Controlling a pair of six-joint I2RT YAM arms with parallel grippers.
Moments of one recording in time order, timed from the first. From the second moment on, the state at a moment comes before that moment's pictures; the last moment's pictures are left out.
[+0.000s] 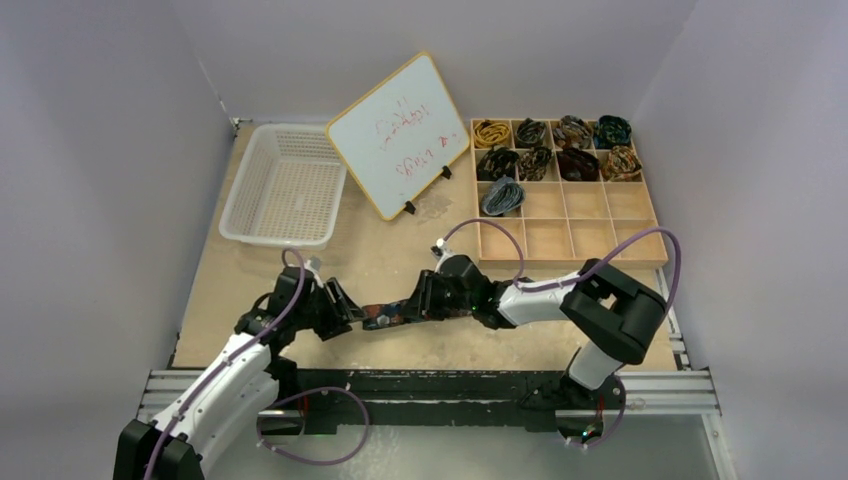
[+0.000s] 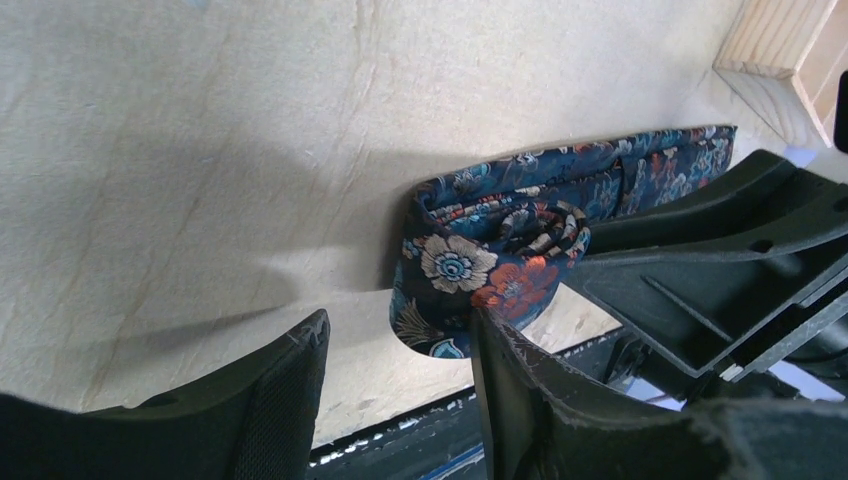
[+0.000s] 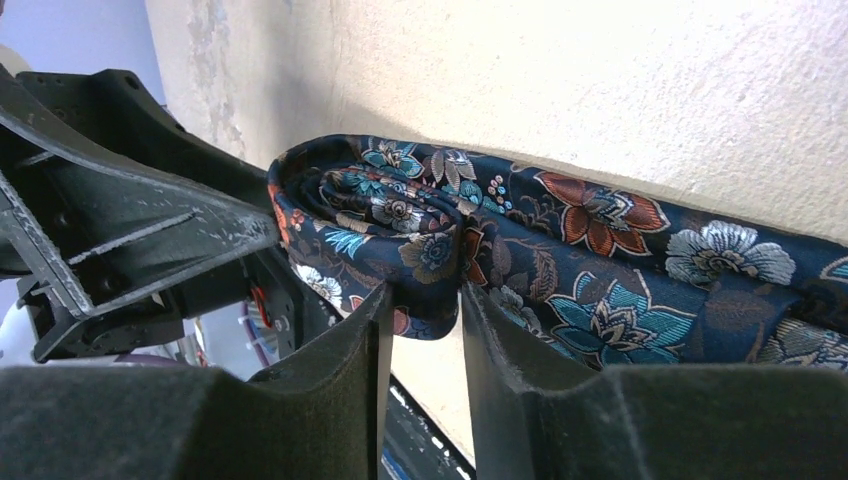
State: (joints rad) left arm -0.35 0.68 0.28 -0.47 0.29 -0.94; right arm 0.95 1.63 0.59 0.41 -0.23 1.05
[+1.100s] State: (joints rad) left arm -0.35 0.82 0.13 0.05 0.51 -0.78; right arm 0.89 1.73 0.64 0.40 -0.34 1.05
